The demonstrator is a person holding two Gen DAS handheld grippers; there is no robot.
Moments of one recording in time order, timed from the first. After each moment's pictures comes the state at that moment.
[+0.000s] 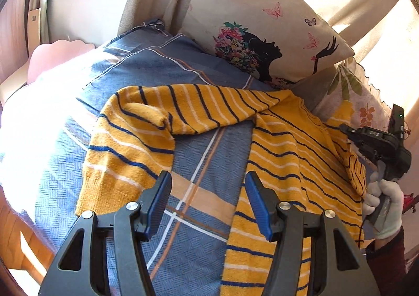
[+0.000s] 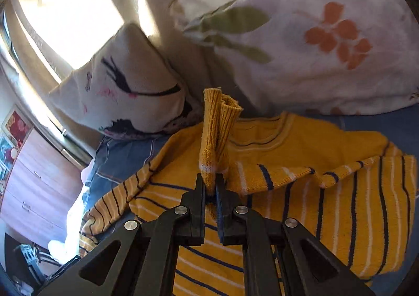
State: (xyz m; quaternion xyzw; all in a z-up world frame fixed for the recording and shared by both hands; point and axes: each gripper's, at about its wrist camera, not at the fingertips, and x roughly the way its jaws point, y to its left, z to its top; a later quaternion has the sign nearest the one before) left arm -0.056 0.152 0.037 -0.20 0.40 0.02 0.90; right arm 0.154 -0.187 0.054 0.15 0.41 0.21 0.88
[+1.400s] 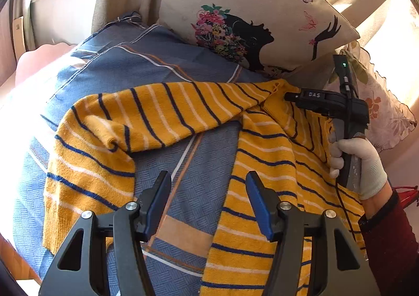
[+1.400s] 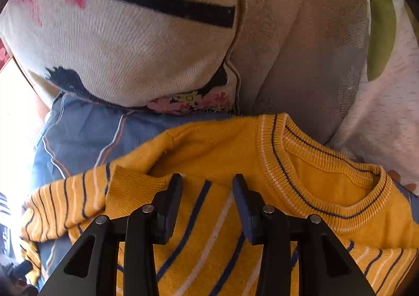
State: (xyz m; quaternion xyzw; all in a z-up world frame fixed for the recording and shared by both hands) left arm -0.005 0.124 0.029 -0.18 0.43 0.01 0.89; right arm 0.264 -0.120 0.013 0.02 0.46 0.22 0.86
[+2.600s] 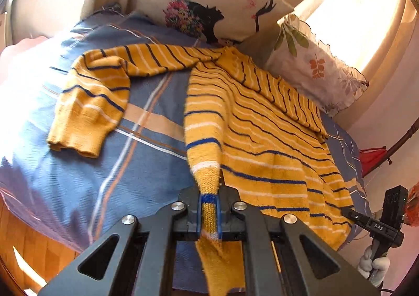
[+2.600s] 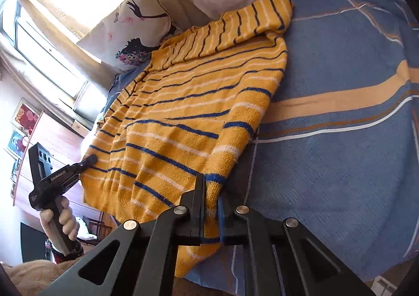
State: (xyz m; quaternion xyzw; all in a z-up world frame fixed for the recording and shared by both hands) left arm -0.138 0.113 0.033 -0.18 0.42 -0.10 0.88; right arm -0.151 -0.345 -0.016 0.21 0.44 0.19 0.85
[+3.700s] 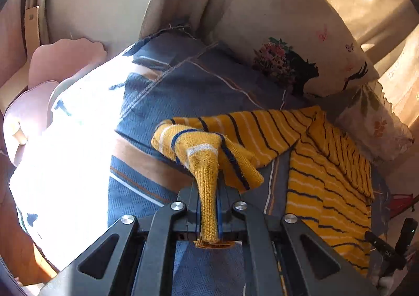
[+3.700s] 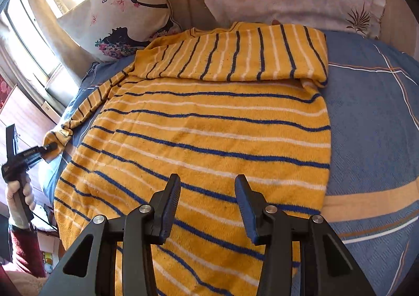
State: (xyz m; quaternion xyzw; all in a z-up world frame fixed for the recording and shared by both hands) left arm -0.021 0.271 0.063 -0.21 0.41 0.01 0.89; right arm -0.042 -0.276 -0.003 0.11 0.47 0.15 0.86
